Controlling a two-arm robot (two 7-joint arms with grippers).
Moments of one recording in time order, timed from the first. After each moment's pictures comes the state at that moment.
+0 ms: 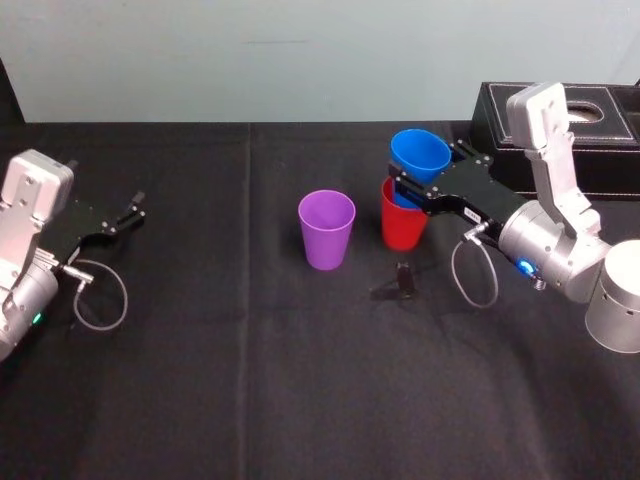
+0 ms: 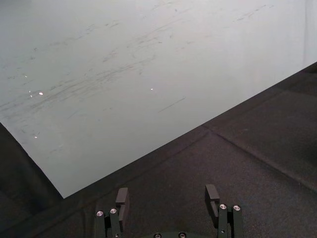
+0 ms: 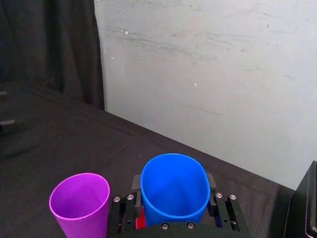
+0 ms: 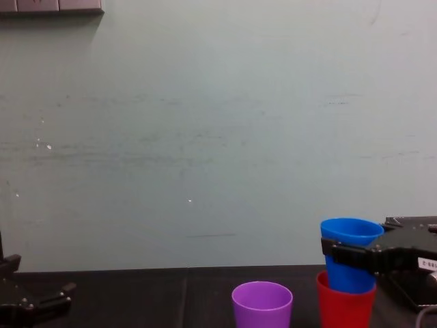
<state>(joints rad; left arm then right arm) -0.20 0.60 0.45 -1.41 -0.25 -0.12 0.03 0.26 0.37 -0.29 -1.45 0.25 0.07 0.35</state>
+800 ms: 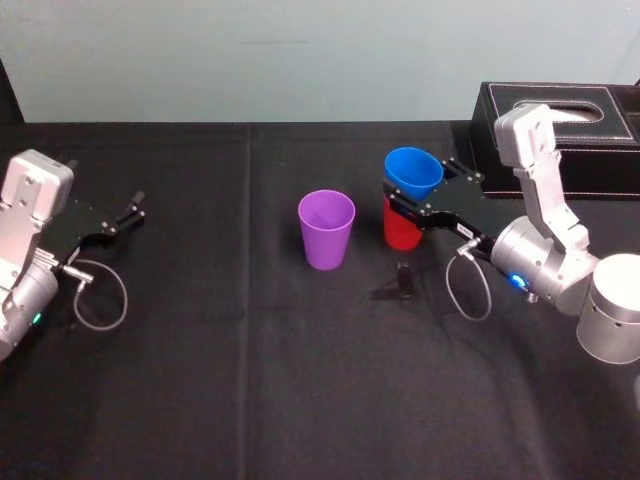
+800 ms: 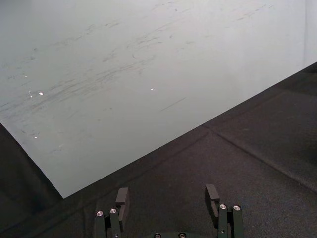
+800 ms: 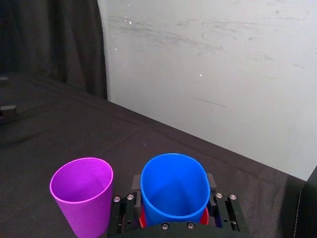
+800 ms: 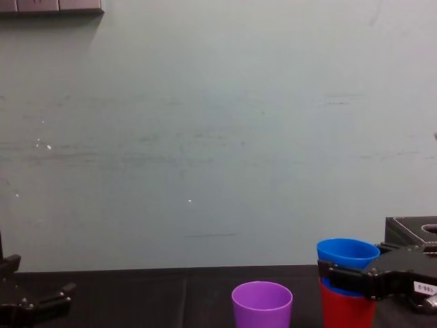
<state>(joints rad) -0.20 0.60 0.45 -1.41 -0.25 -0.12 0.03 0.27 0.35 -0.31 -1.39 0.24 0.03 0.37</state>
